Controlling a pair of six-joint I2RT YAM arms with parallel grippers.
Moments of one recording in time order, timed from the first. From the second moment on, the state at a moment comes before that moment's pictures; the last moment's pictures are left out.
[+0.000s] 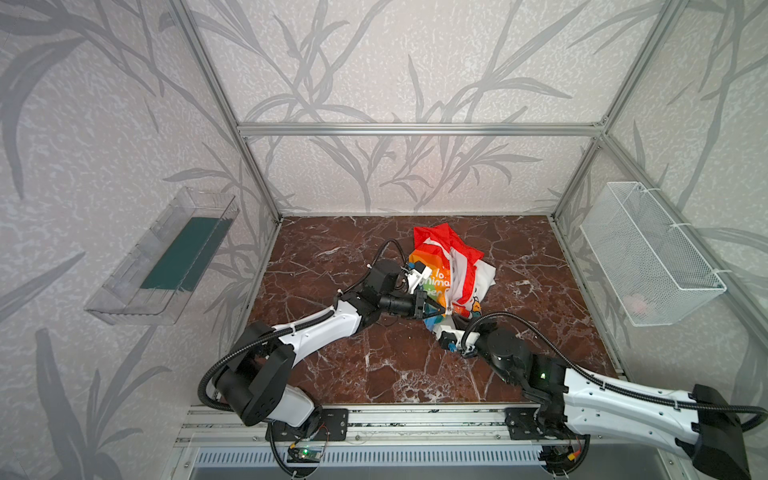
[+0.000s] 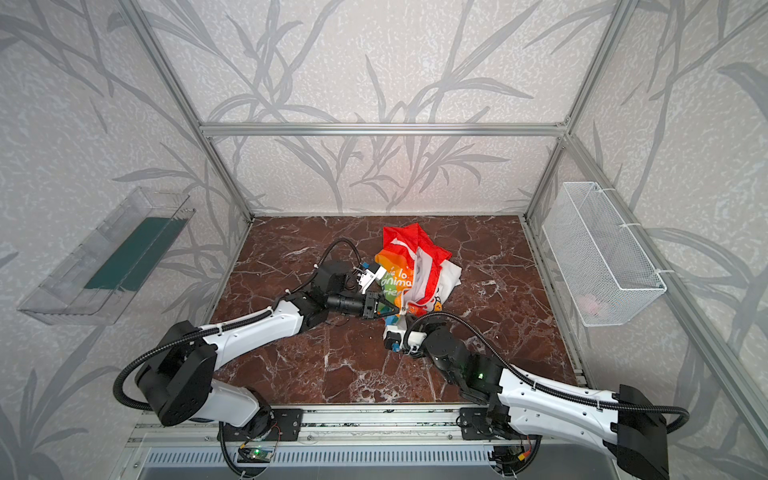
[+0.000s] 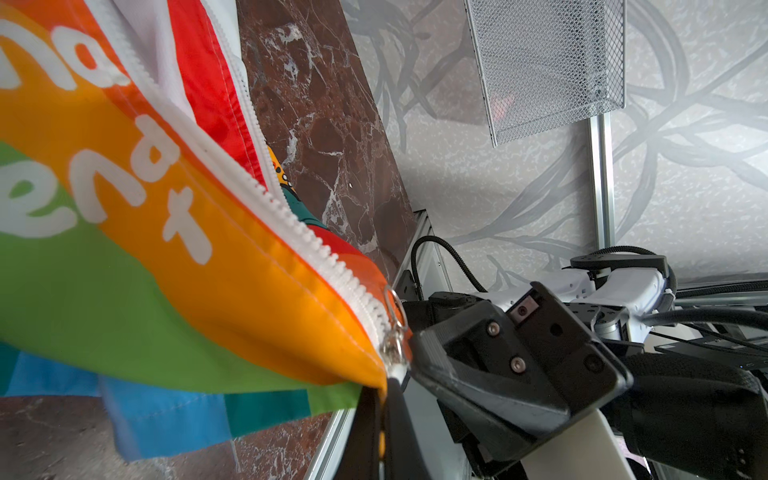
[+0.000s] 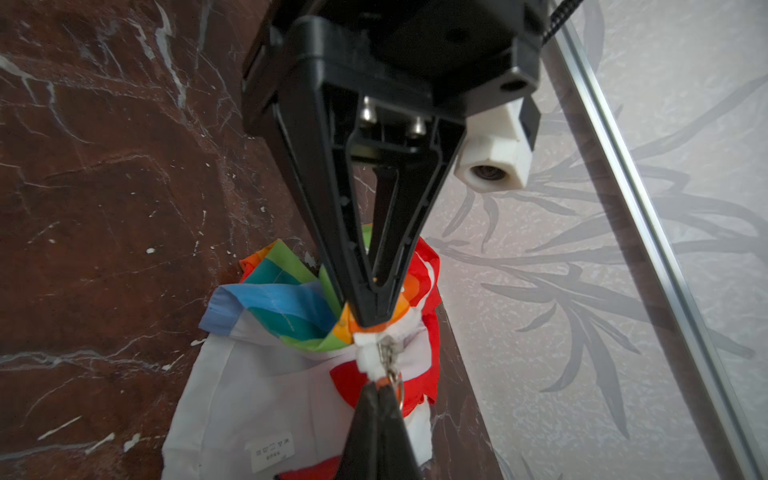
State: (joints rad) left arm -0.66 1.47 0.85 0.11 0.82 -0.78; right arm 1.07 0.84 0.41 0.09 0.48 -0.79
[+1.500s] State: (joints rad) left arm -0.67 1.43 0.86 -0.03 0.78 -0.67; right arm 0.69 0.88 0.58 -0.19 -0.30 -0.31
